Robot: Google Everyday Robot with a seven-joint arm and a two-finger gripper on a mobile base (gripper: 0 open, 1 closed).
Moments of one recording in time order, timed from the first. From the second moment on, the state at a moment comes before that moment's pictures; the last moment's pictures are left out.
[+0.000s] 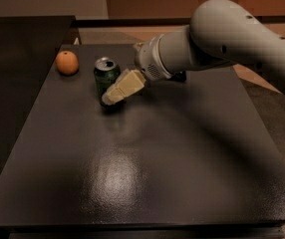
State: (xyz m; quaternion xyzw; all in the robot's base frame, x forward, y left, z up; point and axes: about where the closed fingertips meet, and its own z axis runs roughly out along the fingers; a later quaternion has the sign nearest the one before) arm 0.580 0.045 0.905 -0.52 0.71 0.22 0.43
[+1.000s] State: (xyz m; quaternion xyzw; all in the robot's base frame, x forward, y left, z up) arm 0.580 0.077 0.895 -0.53 0.69 0.26 0.43
